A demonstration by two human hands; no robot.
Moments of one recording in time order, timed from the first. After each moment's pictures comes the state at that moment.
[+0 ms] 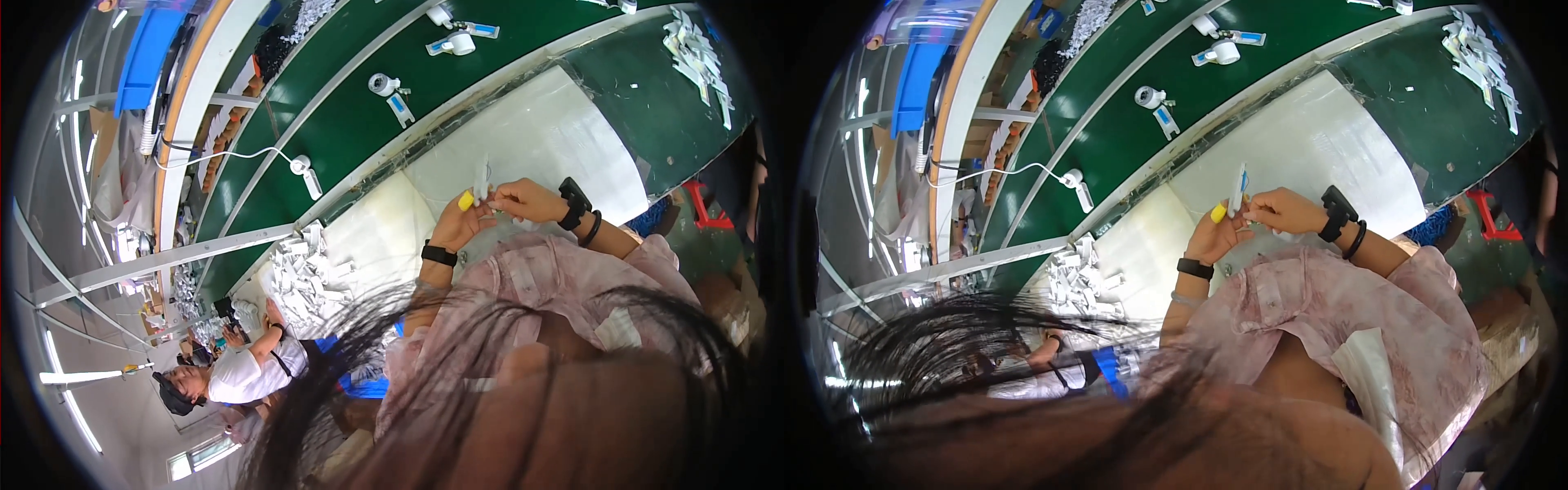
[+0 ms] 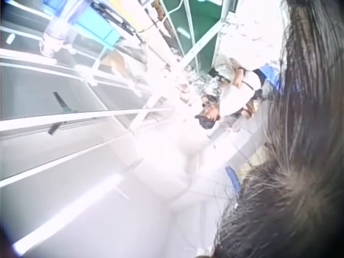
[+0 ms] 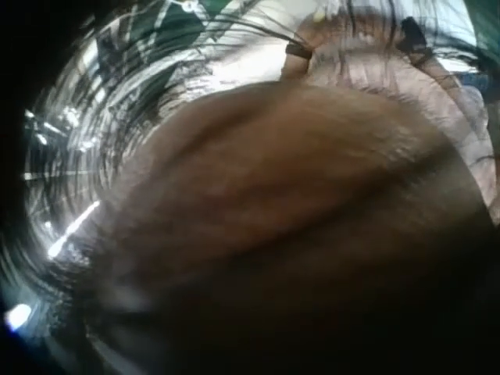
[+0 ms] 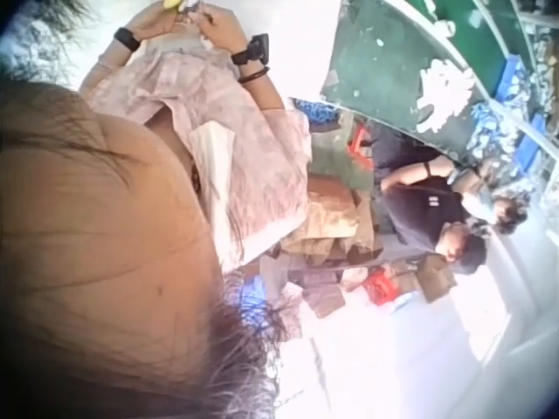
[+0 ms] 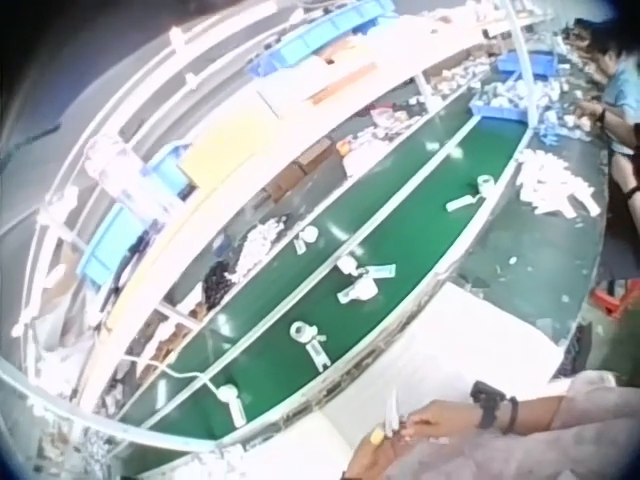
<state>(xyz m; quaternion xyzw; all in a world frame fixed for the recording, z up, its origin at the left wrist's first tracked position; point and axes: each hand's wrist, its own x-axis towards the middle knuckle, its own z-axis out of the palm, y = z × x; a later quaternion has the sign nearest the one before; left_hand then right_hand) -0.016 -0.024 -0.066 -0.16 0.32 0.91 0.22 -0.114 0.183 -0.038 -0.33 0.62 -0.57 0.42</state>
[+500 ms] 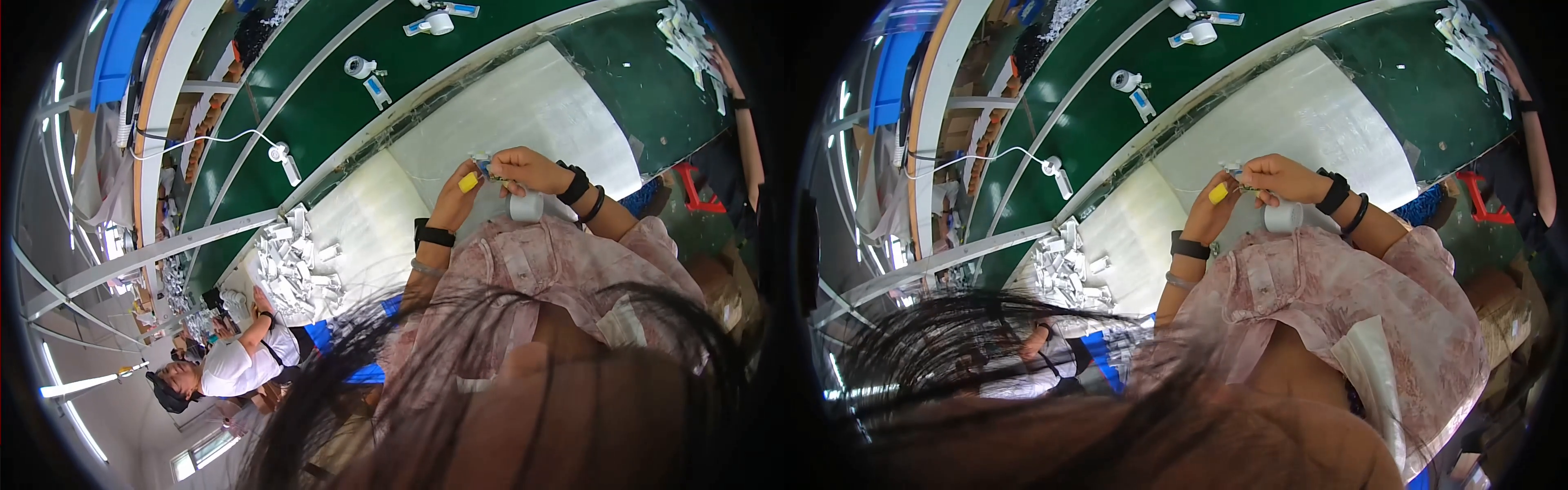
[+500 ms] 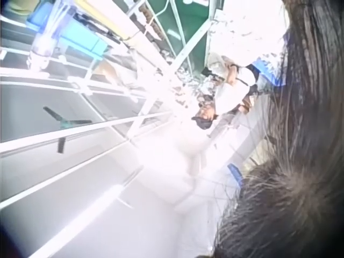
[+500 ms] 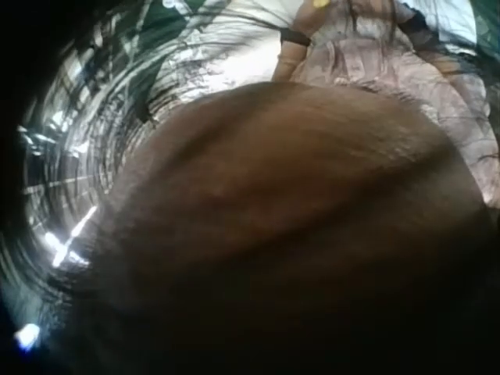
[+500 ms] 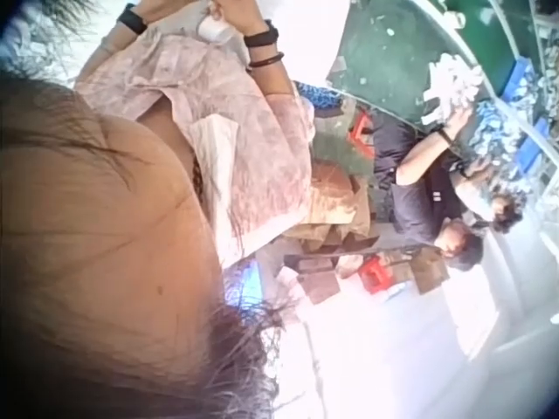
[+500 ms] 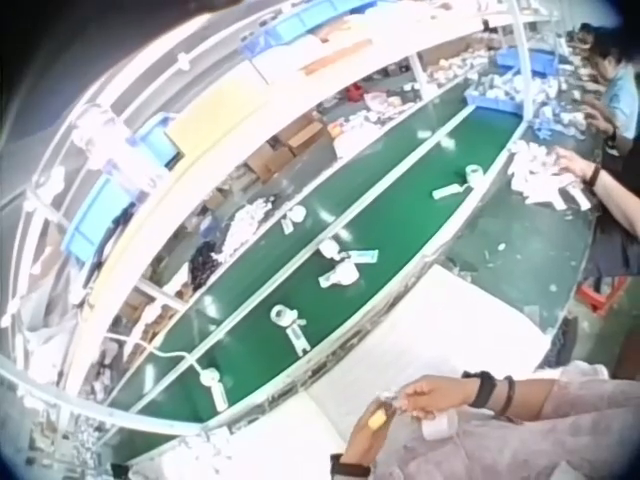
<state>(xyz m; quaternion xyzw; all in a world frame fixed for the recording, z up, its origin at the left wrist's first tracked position) -0.016 0.004 -0.074 -0.13 0.48 0.86 0.13 -0.120 0.197 -0.047 -0.23 0.46 -0.67 0.53</state>
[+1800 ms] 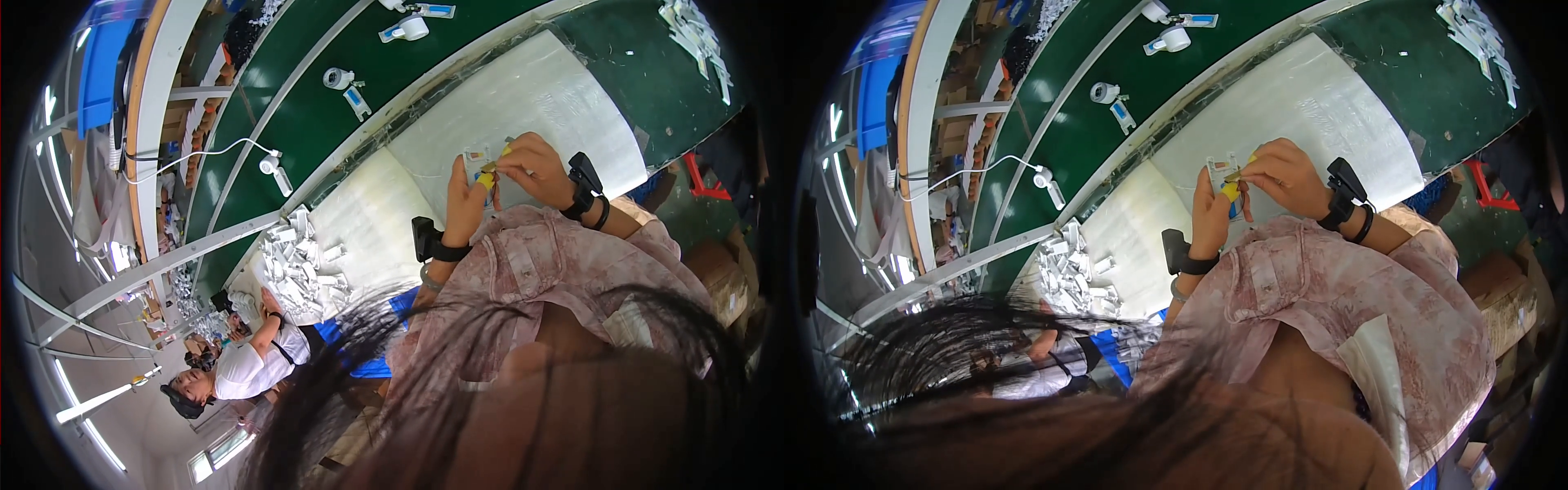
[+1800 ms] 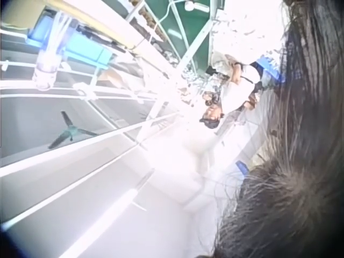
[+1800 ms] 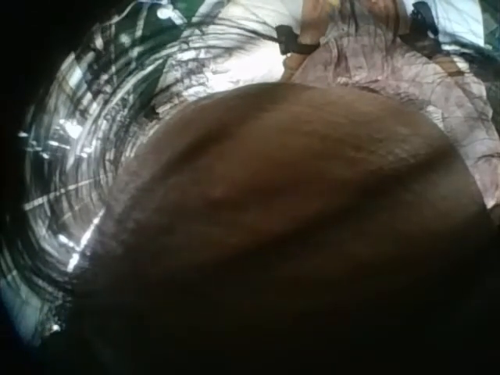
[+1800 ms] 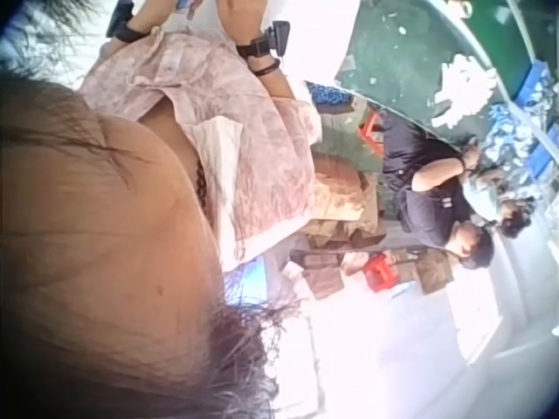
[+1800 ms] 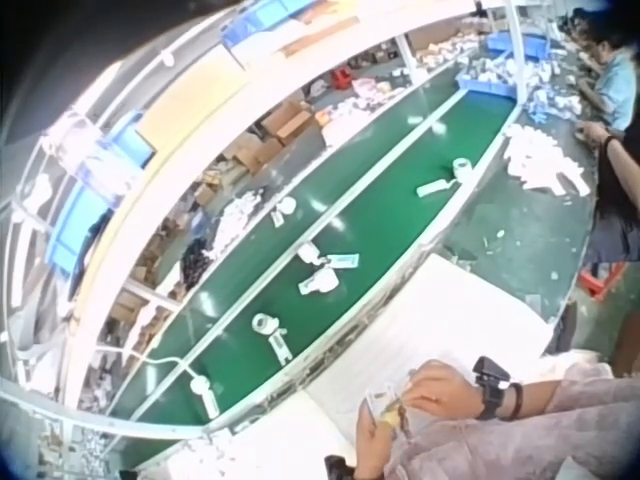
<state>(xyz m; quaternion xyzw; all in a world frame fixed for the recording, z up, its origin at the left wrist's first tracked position) -0.024 0.037 -0.007 -0.13 0.61 0.78 0.05 -0.107 0.195 -0.032 -0.38 0.70 -0.59 -0.09</state>
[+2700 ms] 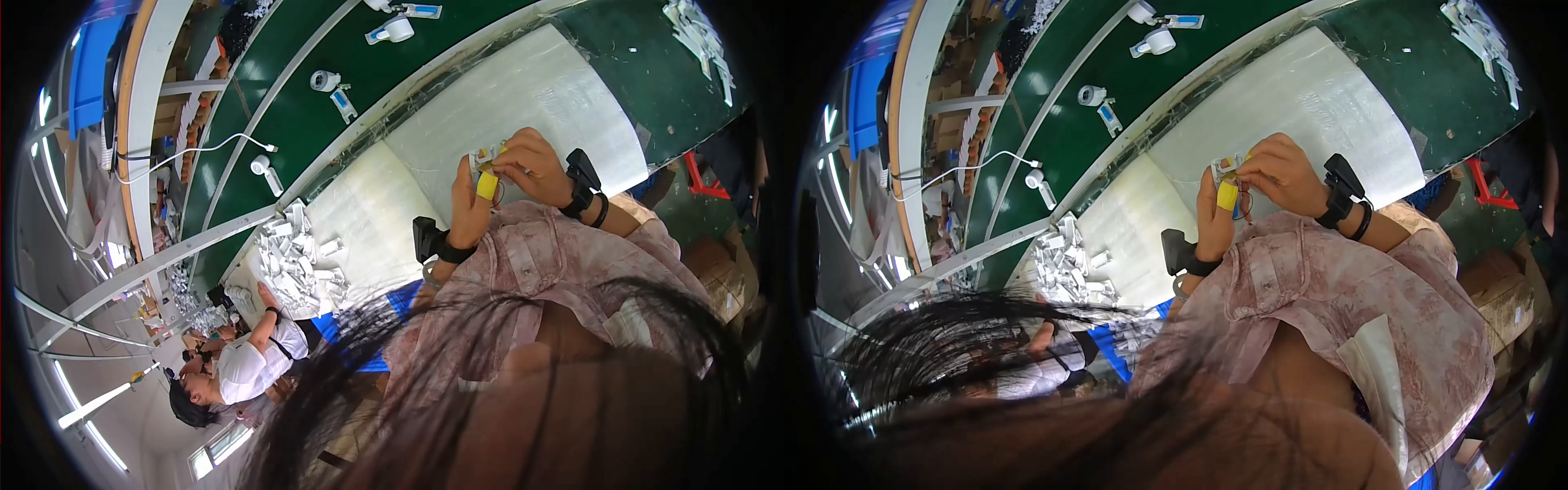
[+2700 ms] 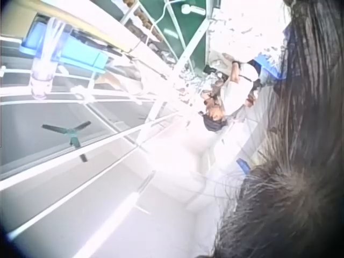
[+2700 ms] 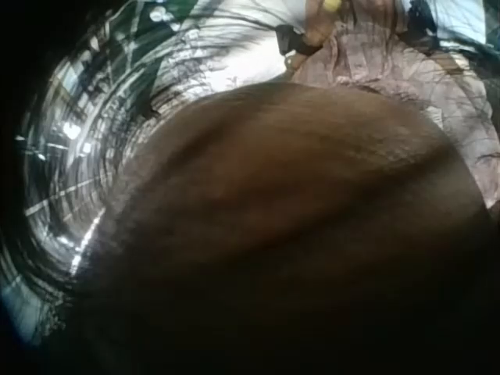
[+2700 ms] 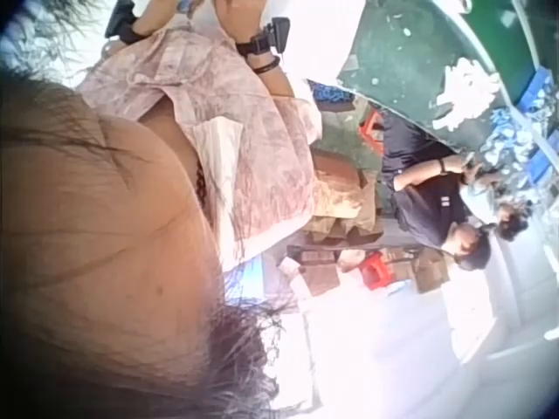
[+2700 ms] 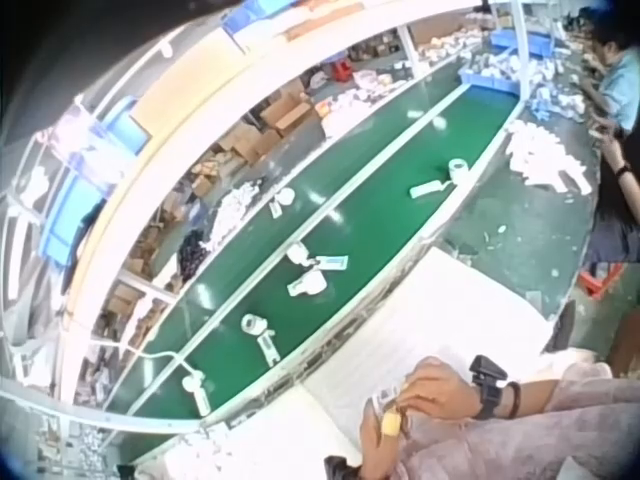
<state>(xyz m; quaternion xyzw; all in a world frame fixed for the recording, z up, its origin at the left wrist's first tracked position) -0.014 0.044 -0.010 -0.10 0.64 0.76 0.01 -0.107 0.189 -0.031 -0.40 0.69 -0.59 -0.06</state>
